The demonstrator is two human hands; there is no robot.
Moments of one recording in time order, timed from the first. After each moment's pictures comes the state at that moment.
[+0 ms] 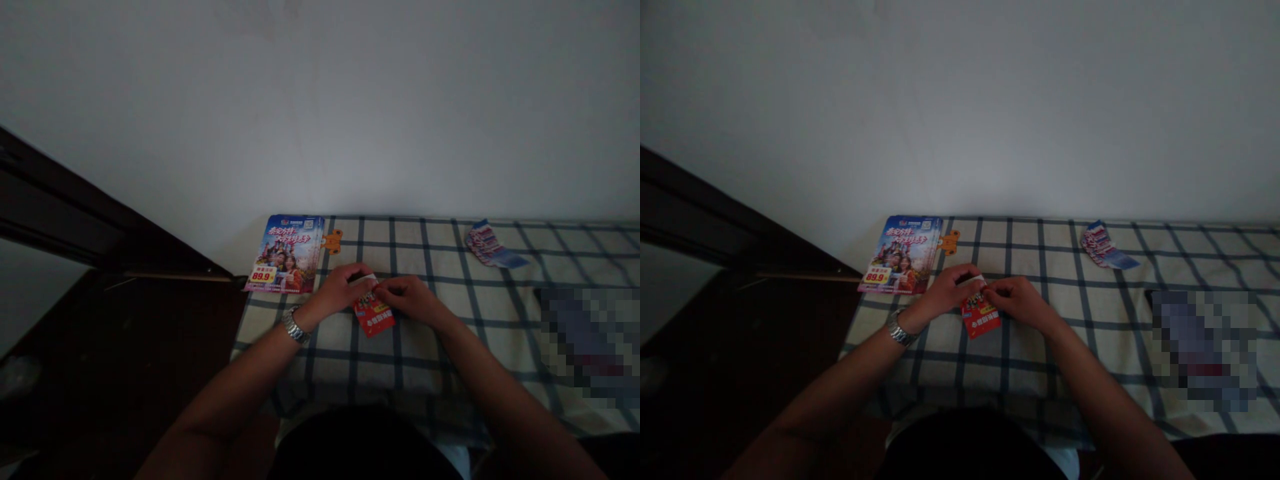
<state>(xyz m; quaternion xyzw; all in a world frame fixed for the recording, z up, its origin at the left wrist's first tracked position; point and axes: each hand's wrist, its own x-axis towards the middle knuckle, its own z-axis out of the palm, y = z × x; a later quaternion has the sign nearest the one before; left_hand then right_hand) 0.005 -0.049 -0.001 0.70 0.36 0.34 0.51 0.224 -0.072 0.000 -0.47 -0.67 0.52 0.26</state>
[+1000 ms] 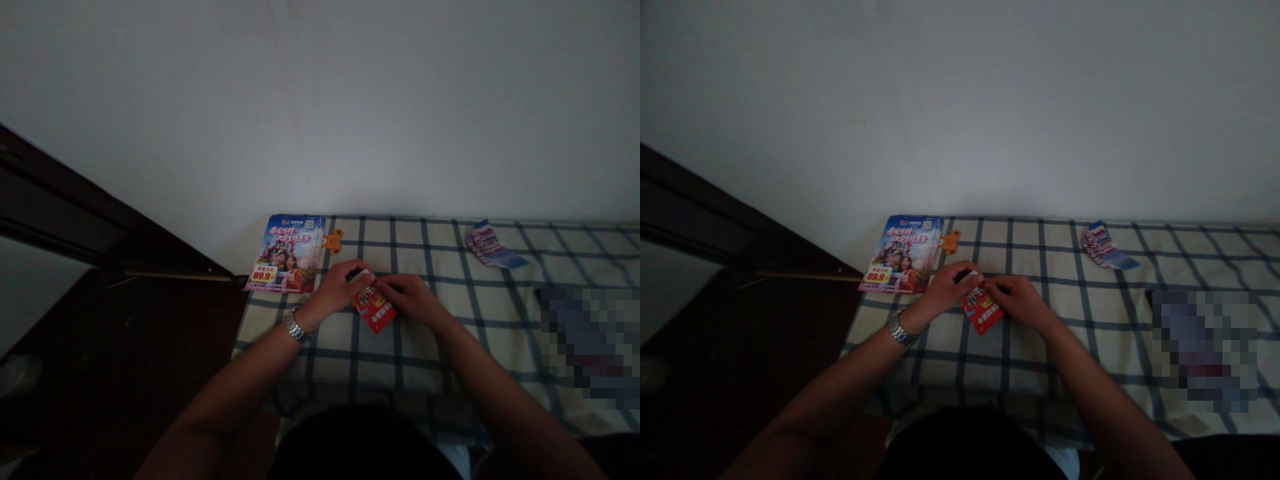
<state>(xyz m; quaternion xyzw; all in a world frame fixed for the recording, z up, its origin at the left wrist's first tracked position) 0.004 -0.046 -0.003 0.70 0.38 0.36 0.48 0.223 -0.070 -0.003 -0.48 -0.69 0.47 0.27</state>
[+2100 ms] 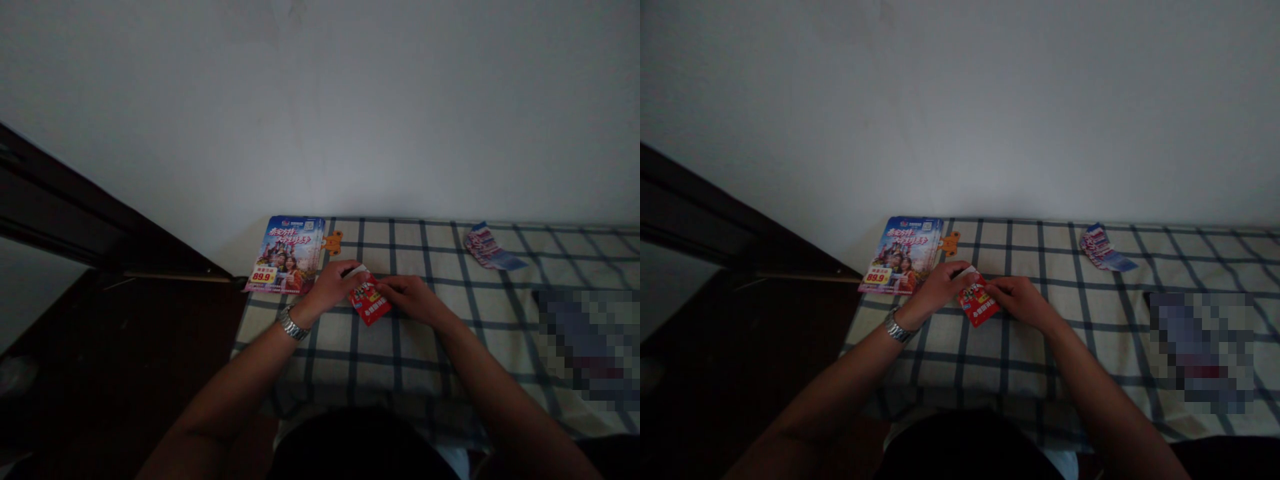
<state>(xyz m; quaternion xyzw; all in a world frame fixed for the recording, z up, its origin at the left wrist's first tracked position) -0.003 -0.041 0.007 0.70 0.42 0.32 0.48 0.230 -0.066 -0.001 -0.46 -0.72 0.46 0.23</state>
